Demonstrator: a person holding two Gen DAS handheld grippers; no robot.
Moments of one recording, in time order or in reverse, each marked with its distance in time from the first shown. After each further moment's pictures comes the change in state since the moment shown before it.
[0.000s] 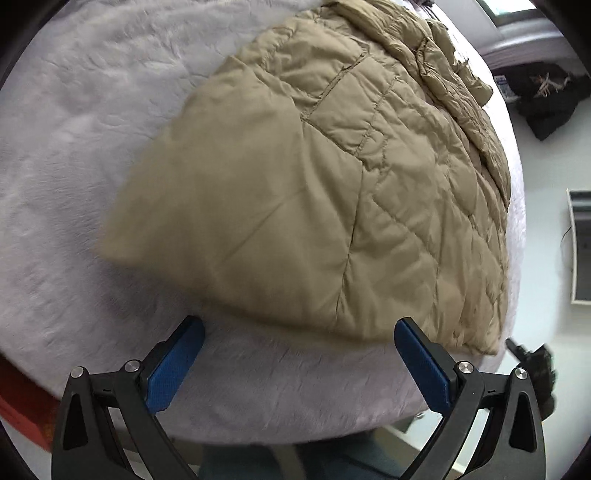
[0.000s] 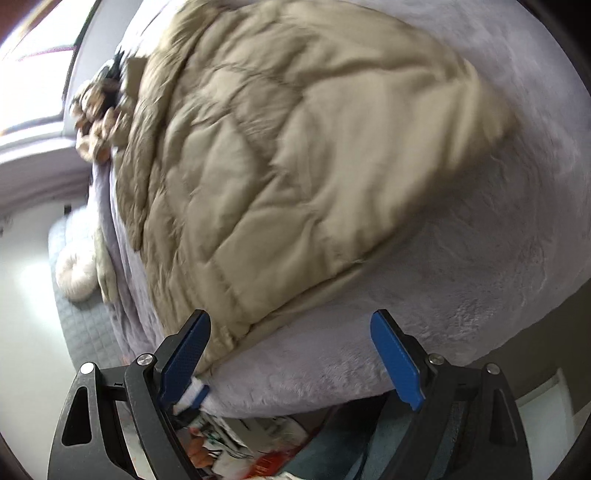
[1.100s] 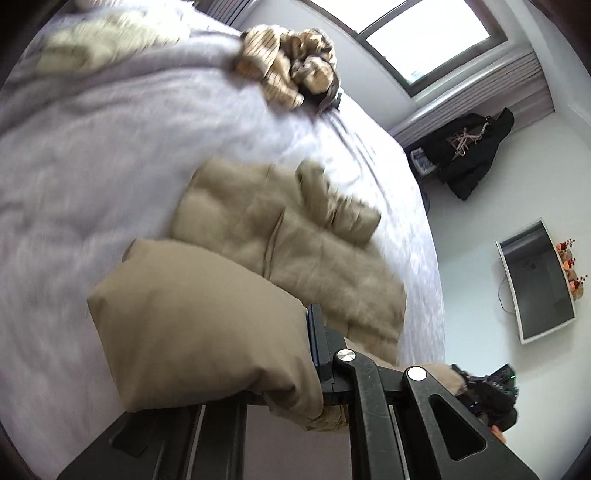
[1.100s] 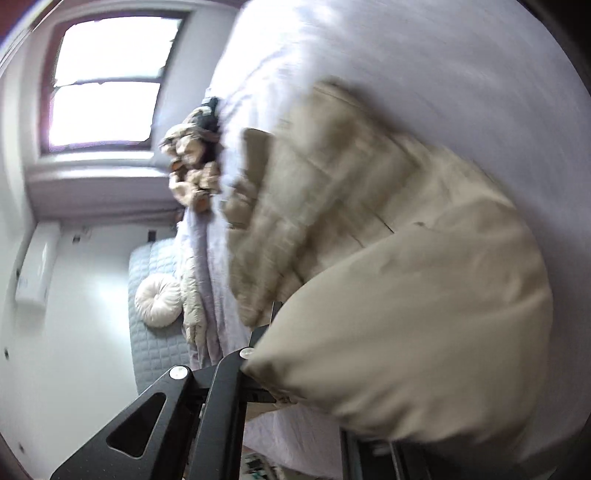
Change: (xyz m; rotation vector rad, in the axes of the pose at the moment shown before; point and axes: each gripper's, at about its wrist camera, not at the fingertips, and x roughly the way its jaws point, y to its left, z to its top) left arm -0.136 -0.140 0.155 0.148 -0.403 -0.218; right arm -0.065 0.119 0.125 -0.184 -0.177 0.328
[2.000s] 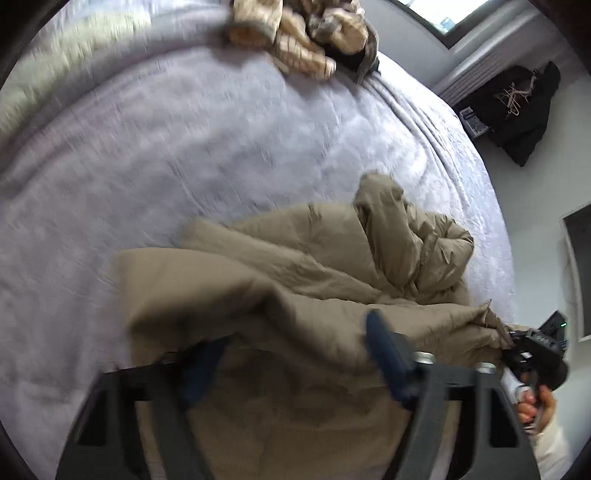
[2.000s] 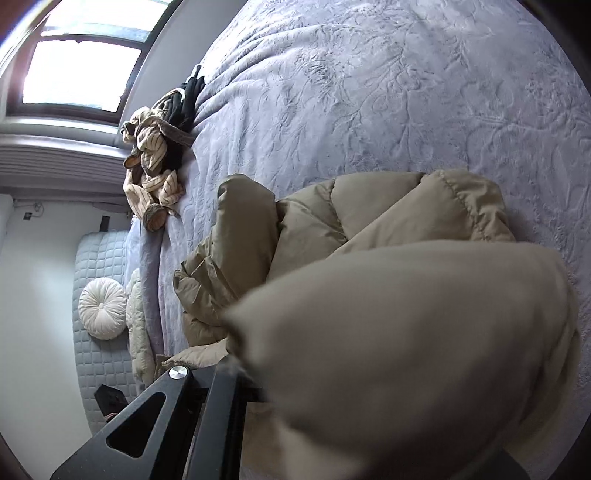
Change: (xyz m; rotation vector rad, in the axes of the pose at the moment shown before) left arm 0.178 0.021 0.135 0.121 0.145 0.228; right arm 0.181 0.049 0.184 -0.122 0.052 -0.203
